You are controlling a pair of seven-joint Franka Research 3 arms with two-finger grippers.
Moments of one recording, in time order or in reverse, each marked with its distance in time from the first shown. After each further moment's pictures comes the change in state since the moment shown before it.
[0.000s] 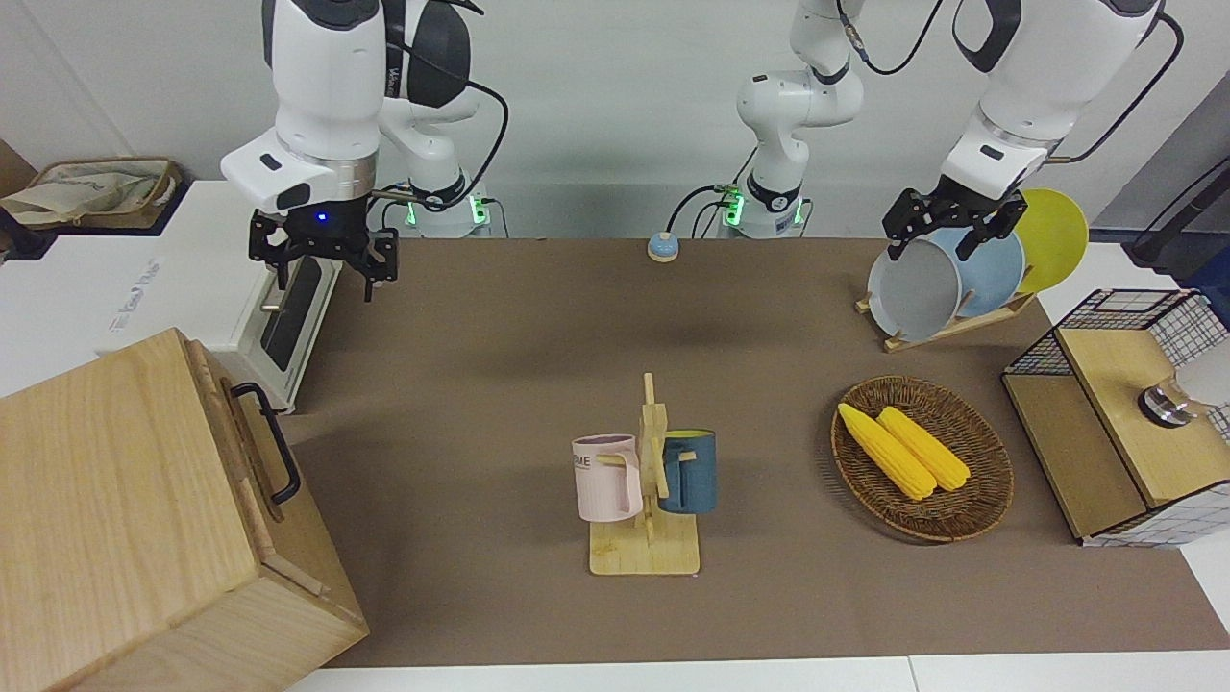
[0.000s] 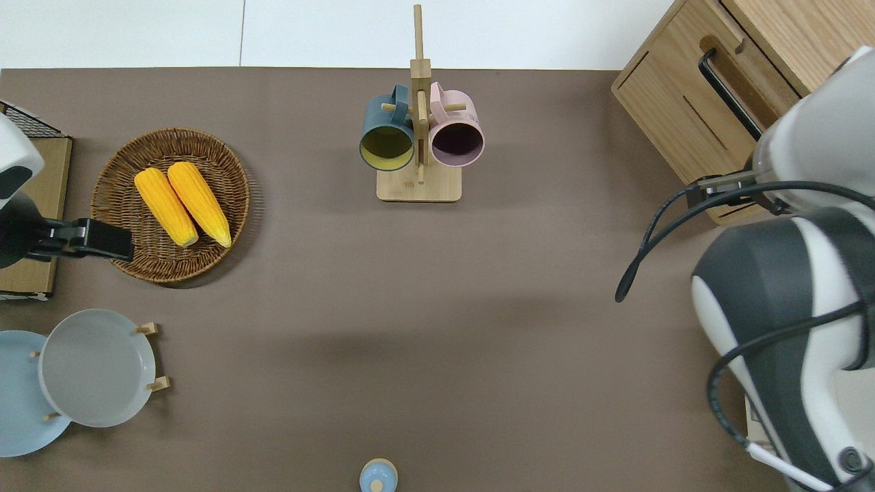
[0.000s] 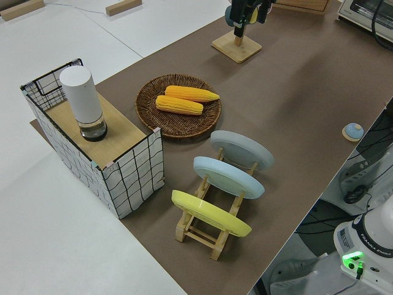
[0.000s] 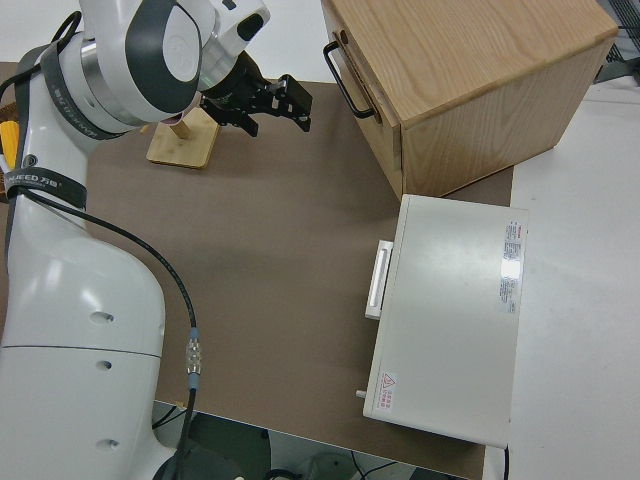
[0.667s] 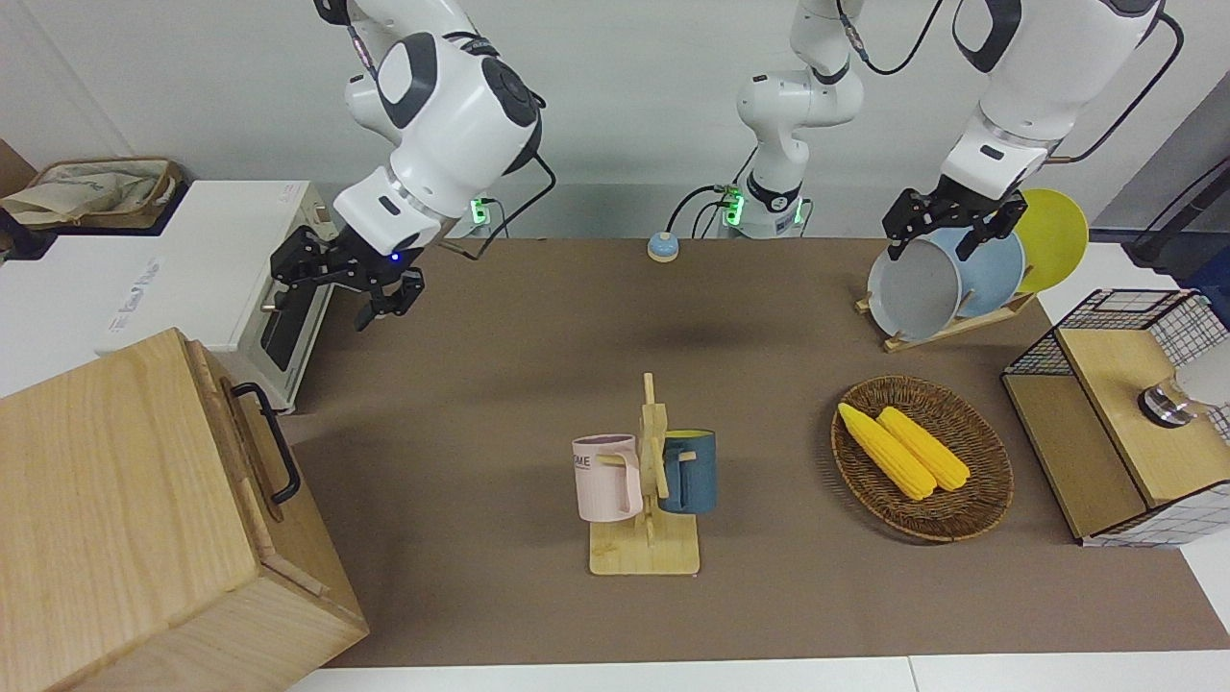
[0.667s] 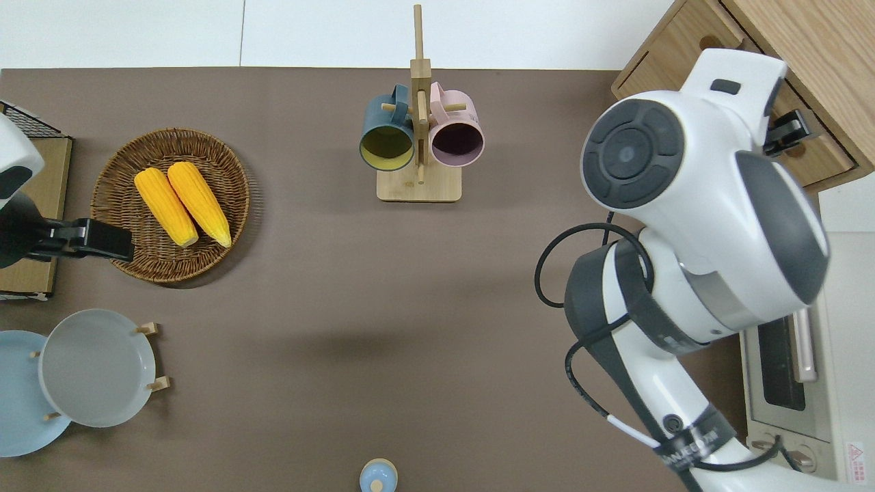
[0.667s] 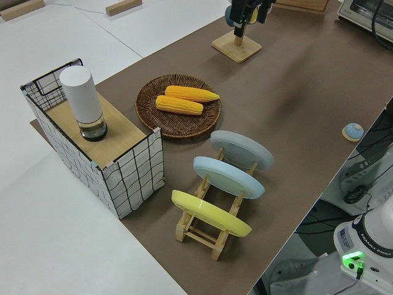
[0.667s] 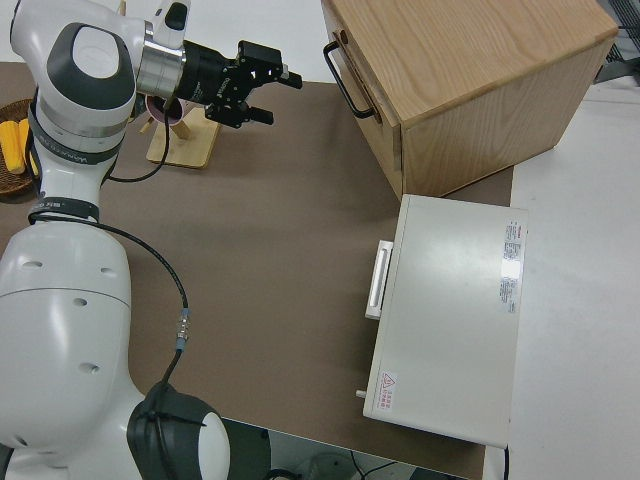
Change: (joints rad) left arm 0.000 0.000 0.000 0.000 0.000 0.000 0.000; right arm 0.146 0.110 0.003 -0.008 -0.481 -0.001 -0.022
